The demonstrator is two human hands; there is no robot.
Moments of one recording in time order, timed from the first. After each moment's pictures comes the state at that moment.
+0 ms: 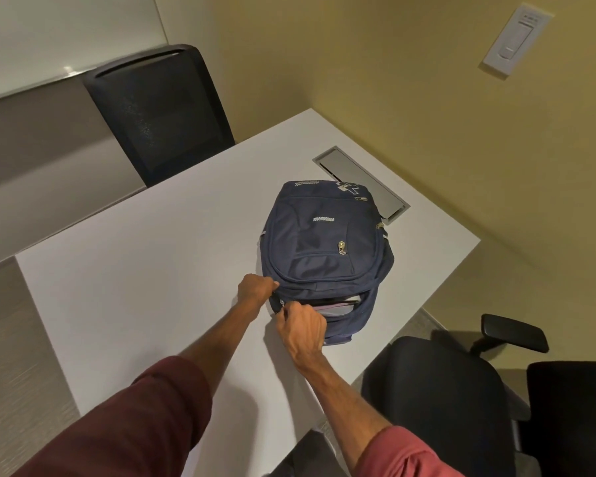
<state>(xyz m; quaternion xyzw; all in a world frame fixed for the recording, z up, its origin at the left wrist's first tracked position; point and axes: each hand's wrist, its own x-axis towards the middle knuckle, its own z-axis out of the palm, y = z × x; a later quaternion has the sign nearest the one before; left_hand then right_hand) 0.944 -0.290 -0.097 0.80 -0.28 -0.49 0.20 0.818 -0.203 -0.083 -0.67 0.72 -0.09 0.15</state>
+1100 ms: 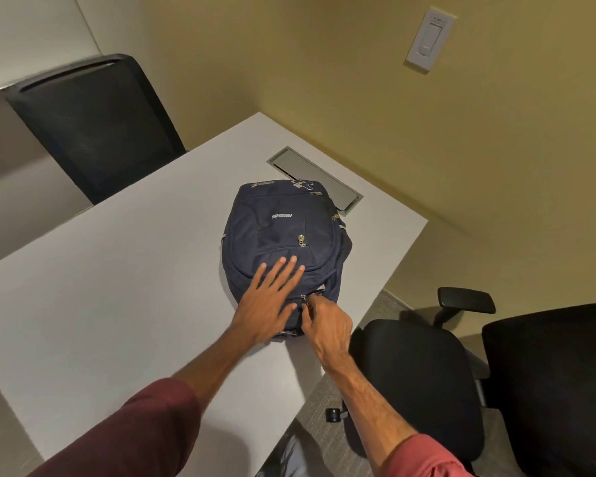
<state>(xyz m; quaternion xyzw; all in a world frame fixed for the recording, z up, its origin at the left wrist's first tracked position) 0.879 -0.234 -0.073 0.47 -0.88 -0.02 0.07 0.706 -0.180 -0.070 -0.64 0.75 -0.14 0.07</state>
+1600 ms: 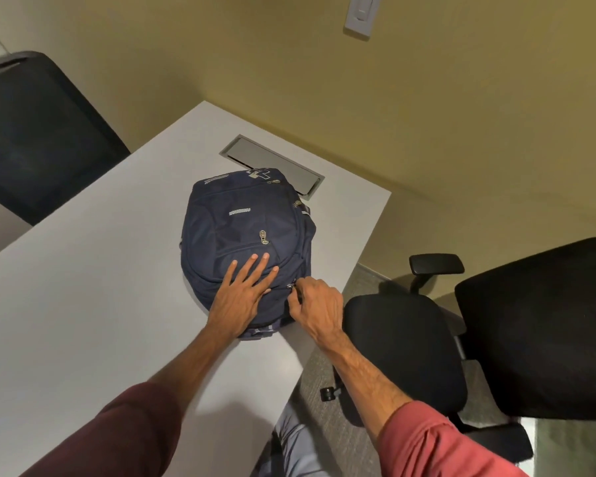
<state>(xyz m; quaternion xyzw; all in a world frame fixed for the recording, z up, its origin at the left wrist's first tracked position) 0.865 -0.264 -0.105 0.43 -0.90 0.04 0.06 0.662 -0.193 -0.068 -0.66 0.73 -0.18 0.03</state>
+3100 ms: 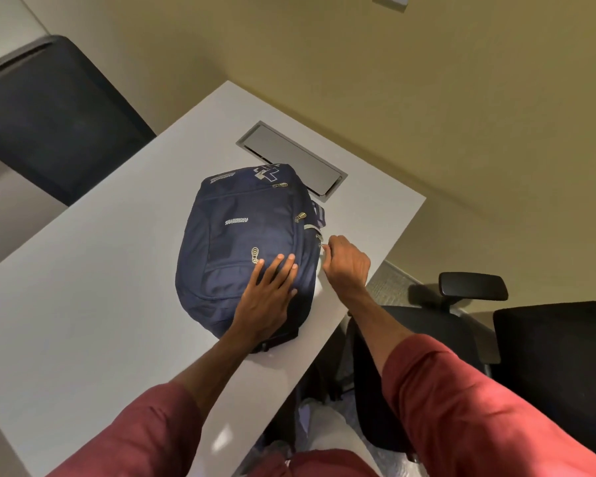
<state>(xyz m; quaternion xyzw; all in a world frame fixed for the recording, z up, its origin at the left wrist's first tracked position) 0.760 -0.298 -0.092 0.48 -0.88 -0.02 -0.03 0.533 -0.355 -0.137 -0.63 0.72 -0.28 -0.04</state>
